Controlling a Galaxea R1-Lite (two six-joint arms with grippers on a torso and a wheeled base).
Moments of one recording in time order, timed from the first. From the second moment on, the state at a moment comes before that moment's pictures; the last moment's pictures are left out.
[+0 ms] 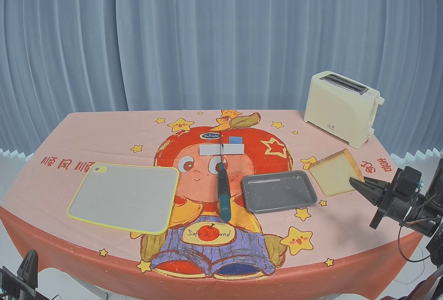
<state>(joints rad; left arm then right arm) 0.00 0.02 -0.02 0.00 0.02 -0.02 0.26 1.53 -0.07 -1.29 0.38 -0.20</state>
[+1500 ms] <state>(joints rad) 0.00 0.02 -0.02 0.00 0.02 -0.02 0.26 1.52 -0.06 -1.29 0.38 -0.20</state>
